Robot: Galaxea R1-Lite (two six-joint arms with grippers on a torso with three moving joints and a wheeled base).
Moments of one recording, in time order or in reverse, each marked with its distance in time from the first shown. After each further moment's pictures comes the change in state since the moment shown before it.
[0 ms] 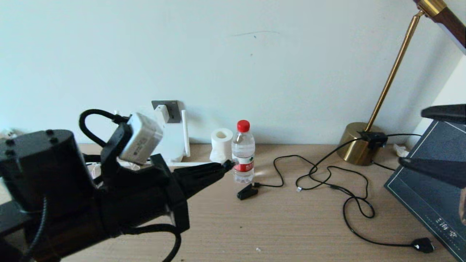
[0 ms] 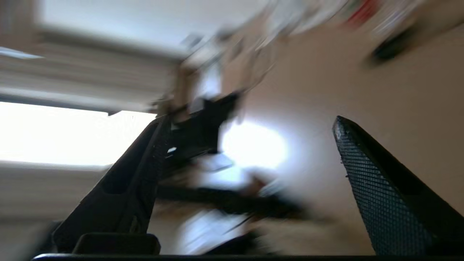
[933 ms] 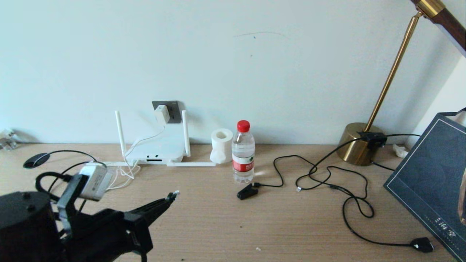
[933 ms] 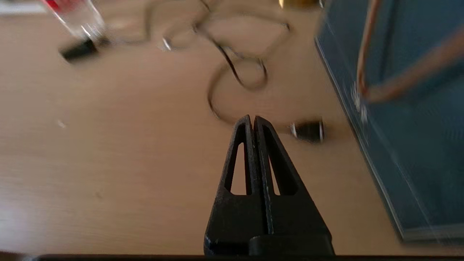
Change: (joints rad) left arm 0.079 -0.115 0.311 0.011 0.419 -0.350; right arm -0.106 -0.644 0.425 0.340 -0.693 -0.891
